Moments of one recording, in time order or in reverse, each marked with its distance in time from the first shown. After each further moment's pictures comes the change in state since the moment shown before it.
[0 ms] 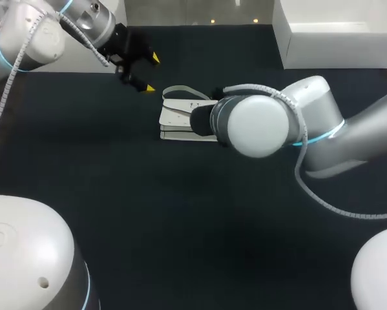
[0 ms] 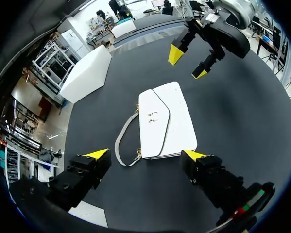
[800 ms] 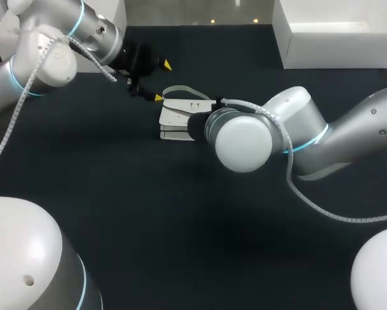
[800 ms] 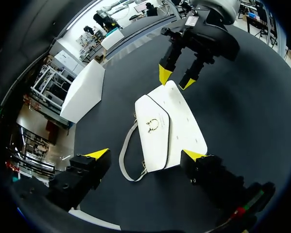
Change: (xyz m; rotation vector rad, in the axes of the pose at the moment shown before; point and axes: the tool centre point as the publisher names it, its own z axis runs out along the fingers) left arm 0.006 -0.012 0.033 0.059 -0.076 0.197; right arm 0.018 0.001 0.046 0.038 -0.030 0.102
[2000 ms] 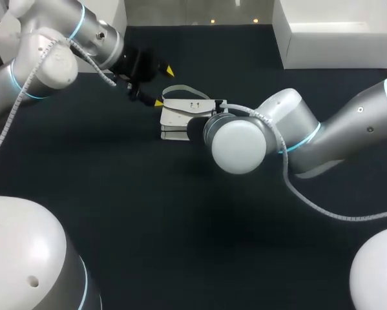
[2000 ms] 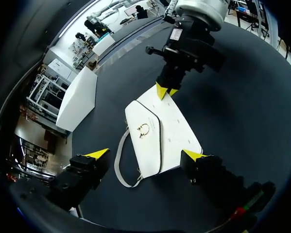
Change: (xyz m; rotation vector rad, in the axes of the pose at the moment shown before) left arm 0.014 -0.007 0.006 0.032 0.034 0.078; right arm 0.017 -0.002 0.026 0.010 0.016 0.032
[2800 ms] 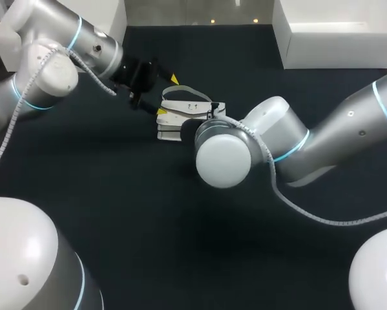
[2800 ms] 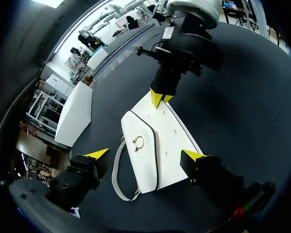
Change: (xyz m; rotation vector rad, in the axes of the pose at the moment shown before) left arm 0.015 -0.012 0.017 0.106 -0.011 0.080; right arm 0.002 0.011 -0.011 0.042 -0.056 0.052
